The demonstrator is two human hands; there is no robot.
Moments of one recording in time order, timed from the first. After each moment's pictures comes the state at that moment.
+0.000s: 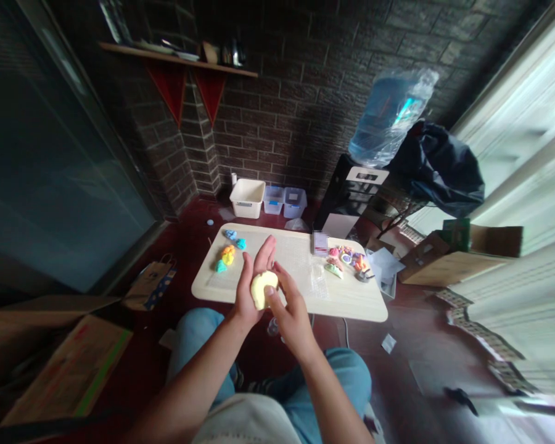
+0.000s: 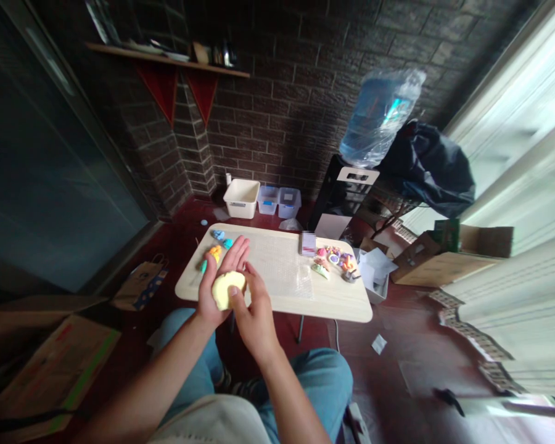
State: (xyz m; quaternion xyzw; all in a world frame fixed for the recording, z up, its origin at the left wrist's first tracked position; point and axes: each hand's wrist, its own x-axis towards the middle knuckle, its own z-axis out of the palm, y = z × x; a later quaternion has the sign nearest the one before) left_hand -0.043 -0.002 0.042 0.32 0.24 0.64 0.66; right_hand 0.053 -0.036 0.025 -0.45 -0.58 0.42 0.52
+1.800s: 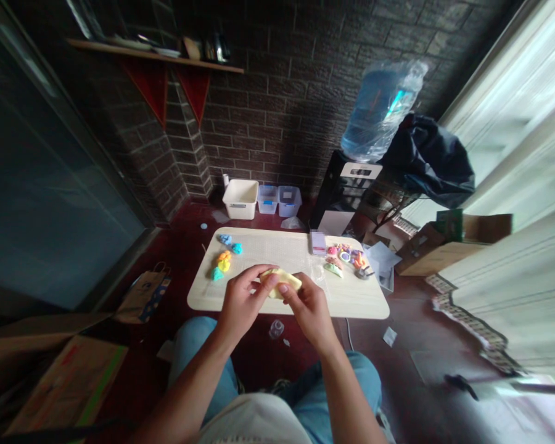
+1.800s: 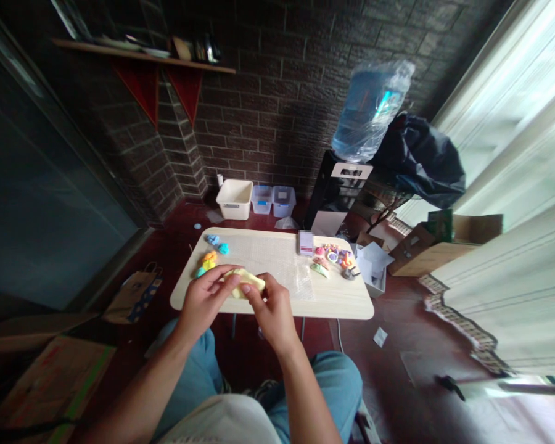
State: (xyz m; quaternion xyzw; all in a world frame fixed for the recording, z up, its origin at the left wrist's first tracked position) left_hand -0.071 0.000 0.045 0.59 0.46 0.52 0.42; right_hand 0.078 -0.015 0.040 -0.49 -0.58 0.42 0.50
